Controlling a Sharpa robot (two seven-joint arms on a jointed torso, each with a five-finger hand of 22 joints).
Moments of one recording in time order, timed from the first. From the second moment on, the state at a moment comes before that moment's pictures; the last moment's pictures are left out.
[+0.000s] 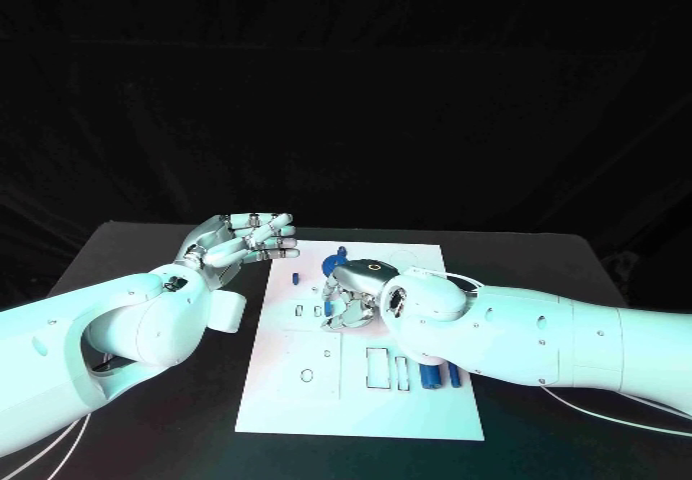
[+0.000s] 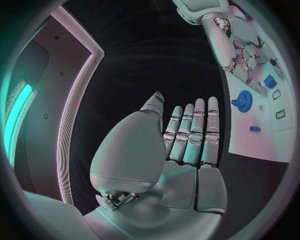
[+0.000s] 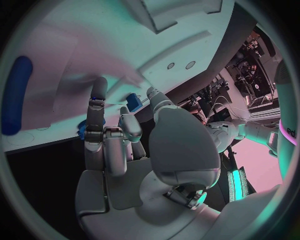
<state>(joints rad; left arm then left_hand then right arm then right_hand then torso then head) 1.21 -0.95 0.01 1.73 -0.02 -0.41 0.31 1.47 -0.06 0.04 0.26 0.18 0.92 0.22 0.14 0.07 0.97 0.17 0.12 0.07 1.01 0.14 0.16 0.13 0.17 0.85 0.26 0.36 0.14 1.20 -0.57 -0.13 1.47 -1.55 -0.29 -0.29 1.20 -0.17 0.14 0.13 0.24 0.93 0.15 0.13 0.15 1.29 0.06 1.19 1.21 1.46 -0.02 1.52 1.31 0.17 1.46 0.08 0.06 0.06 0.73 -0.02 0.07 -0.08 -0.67</state>
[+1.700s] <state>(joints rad) 1.30 -0.54 -0.01 1.30 -1.04 0.15 -0.61 1.19 0.03 -0.19 0.29 0.17 1.08 0.06 0.33 0.38 1.33 -0.01 1.15 1.10 1.47 -0.06 1.57 1.31 0.07 1.43 0.03 1.44 1.29 1.35 -0.96 -0.12 1.60 -0.51 -0.48 0.20 1.39 -0.15 0.23 0.21 0.30 1.06 0.17 0.08 0.09 1.25 0.10 0.08 0.16 1.27 0.05 0.12 0.27 0.19 1.23 0.16 0.14 0.10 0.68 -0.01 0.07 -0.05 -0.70</state>
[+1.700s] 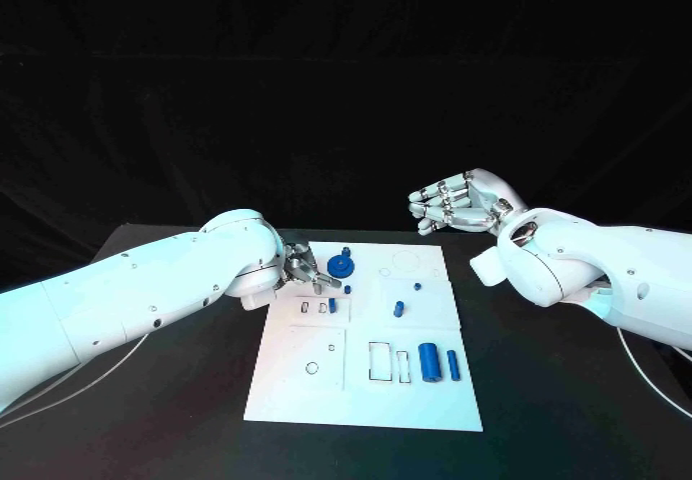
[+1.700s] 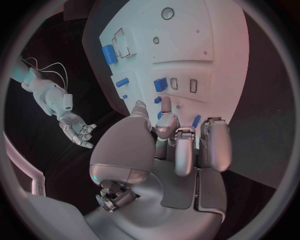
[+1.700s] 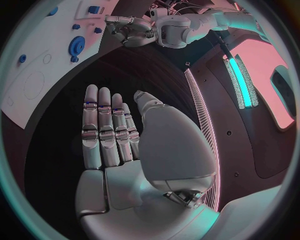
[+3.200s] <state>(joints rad) 1.29 -0.43 -0.03 1.18 -1.09 0.28 -0.65 1.24 0.06 -0.16 0.29 0.17 1.05 0.06 0.35 0.45 1.32 -0.01 1.15 1.10 1.47 -0.06 1.57 1.31 0.07 1.44 0.03 1.46 1.31 1.34 -0.95 -0.12 1.58 -0.48 -0.48 0.20 1.37 -0.15 0.23 0.21 0.33 1.05 0.18 0.07 0.08 1.24 0.11 0.07 0.14 1.27 0.06 0.08 0.25 0.19 1.19 0.17 0.14 0.11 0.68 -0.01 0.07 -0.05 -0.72</state>
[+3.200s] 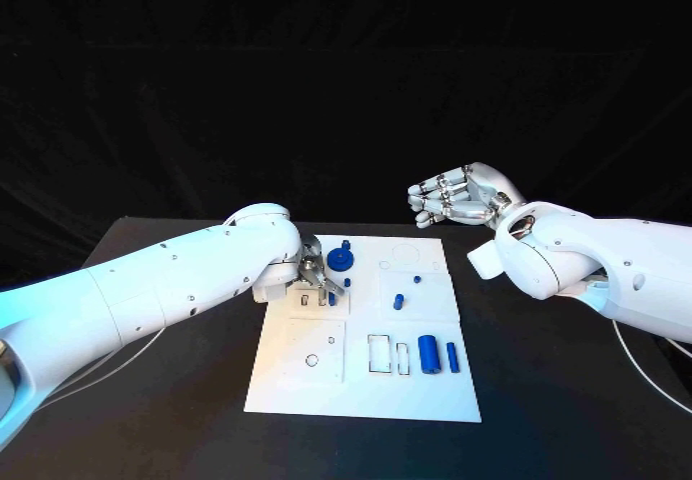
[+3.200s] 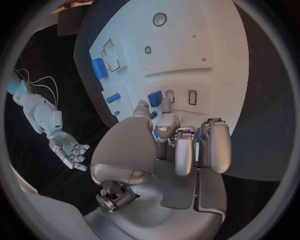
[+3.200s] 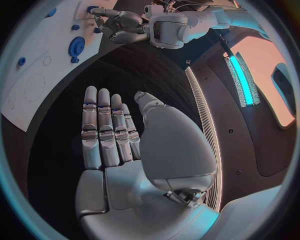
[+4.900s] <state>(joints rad) 1.29 -0.49 -0.03 1.23 -0.94 0.21 -0.65 1.34 -0.15 0.54 0.32 0.18 1.00 0.08 0.38 0.63 1.33 -0.01 1.09 1.08 1.47 -0.07 1.57 1.31 0.05 1.44 0.03 1.47 1.31 1.34 -0.94 -0.13 1.56 -0.48 -0.45 0.19 1.36 -0.15 0.22 0.20 0.35 1.05 0.18 0.07 0.08 1.24 0.11 0.07 0.13 1.26 0.06 0.07 0.24 0.19 1.18 0.17 0.14 0.11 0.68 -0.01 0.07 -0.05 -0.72</state>
